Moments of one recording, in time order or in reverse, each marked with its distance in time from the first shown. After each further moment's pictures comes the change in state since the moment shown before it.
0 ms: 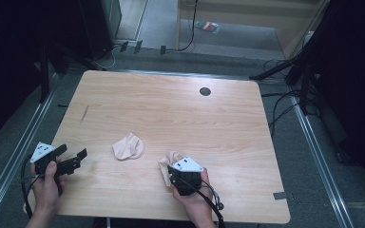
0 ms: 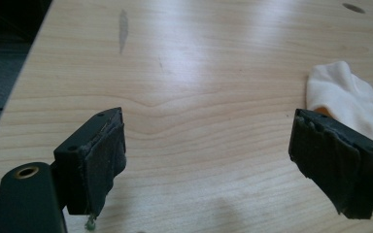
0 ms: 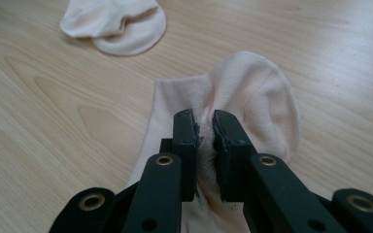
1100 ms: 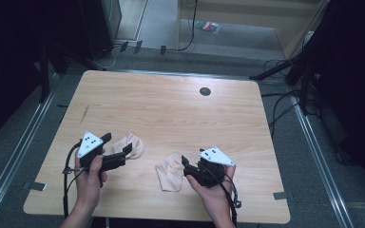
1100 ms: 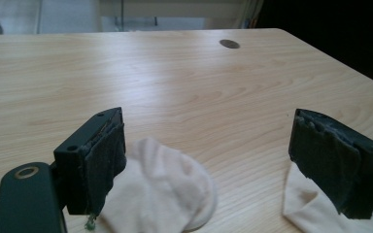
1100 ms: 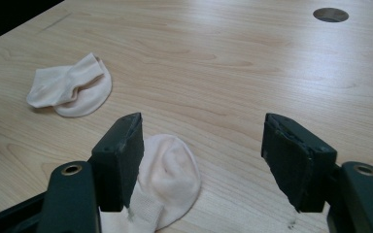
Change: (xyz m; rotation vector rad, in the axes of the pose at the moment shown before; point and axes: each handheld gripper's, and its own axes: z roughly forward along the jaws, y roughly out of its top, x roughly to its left) left arm -0.154 0.048 0.012 -0.044 -0.223 0.140; right arm -0.050 0.019 -0.044 -0.139 -0.074 0.136
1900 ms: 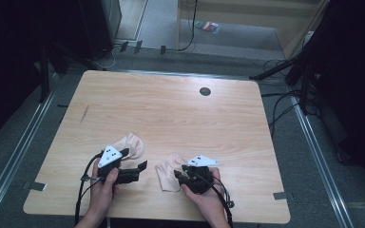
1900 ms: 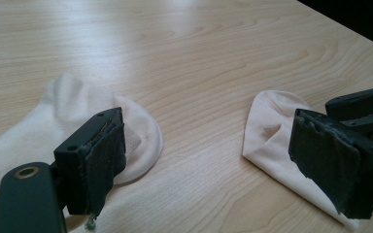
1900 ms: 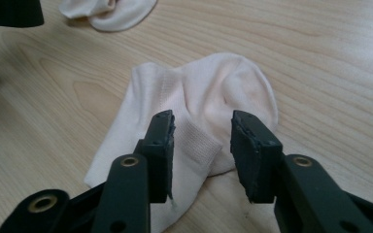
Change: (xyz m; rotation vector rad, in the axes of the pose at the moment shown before) left arm -0.018 -0.043 0.021 0.130 -0.125 0.021; right arm 0.009 -0.036 0.035 0.225 0.196 -0.042
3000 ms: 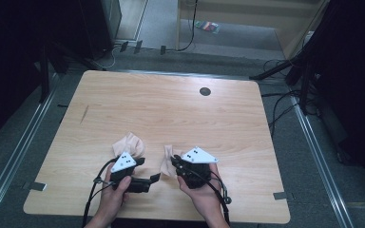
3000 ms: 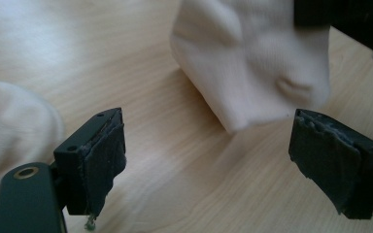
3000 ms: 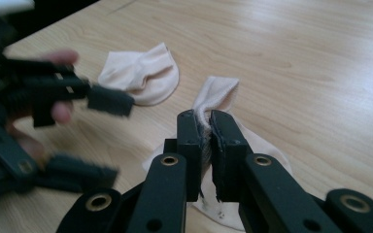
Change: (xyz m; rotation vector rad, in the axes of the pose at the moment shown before) left arm -0.032 -0.009 0.020 0.098 -0.209 0.029; right arm 0.027 0.041 -0.032 -0.172 -0.024 -0.100
